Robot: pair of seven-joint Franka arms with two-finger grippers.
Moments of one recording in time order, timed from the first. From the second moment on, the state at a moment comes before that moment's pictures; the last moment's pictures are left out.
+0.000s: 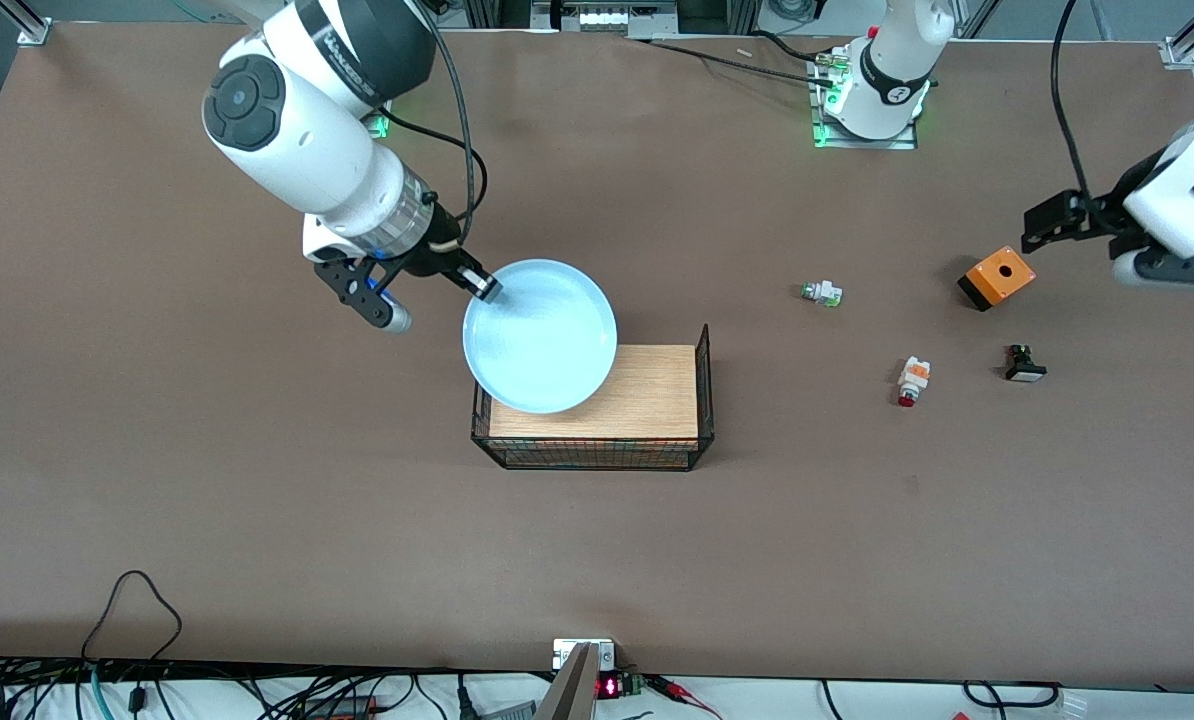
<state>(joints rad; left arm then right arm) -0.08 0.06 0.06 -1.62 0.00 1.50 0.05 0.41 0.28 0.13 -1.59 0.26 2.02 1.14</state>
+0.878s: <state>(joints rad) -0.05 0.24 0.06 -2.12 0.00 2.38 0.49 0.46 0.41 0.13 -1.59 0.21 2.17 1.14</state>
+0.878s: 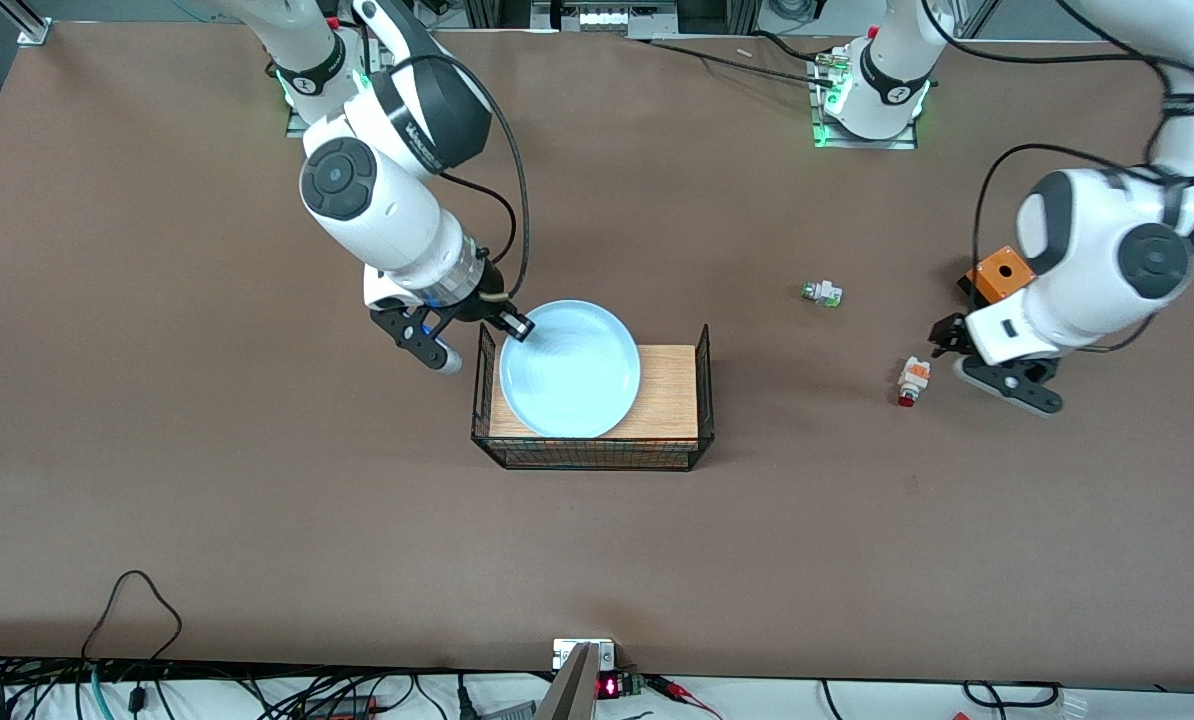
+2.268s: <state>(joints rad) -0.05 0.46 0.06 -2.23 0.00 2.73 0.65 0.49 0.46 0.07 -1.58 0.16 2.31 1.12</state>
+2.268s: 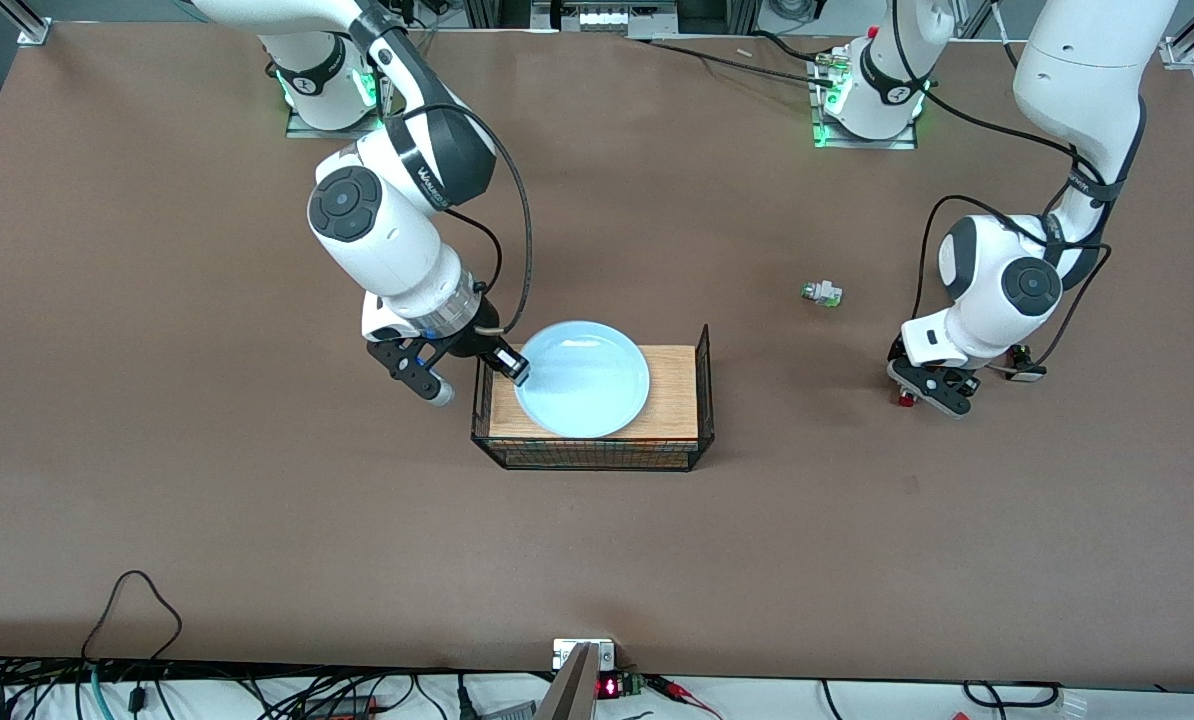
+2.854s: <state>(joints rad) -0.06 0.35 0.05 -2.18 0.00 2.52 0.65 0.49 0.45 0.08 -1.57 0.16 2.31 1.12</state>
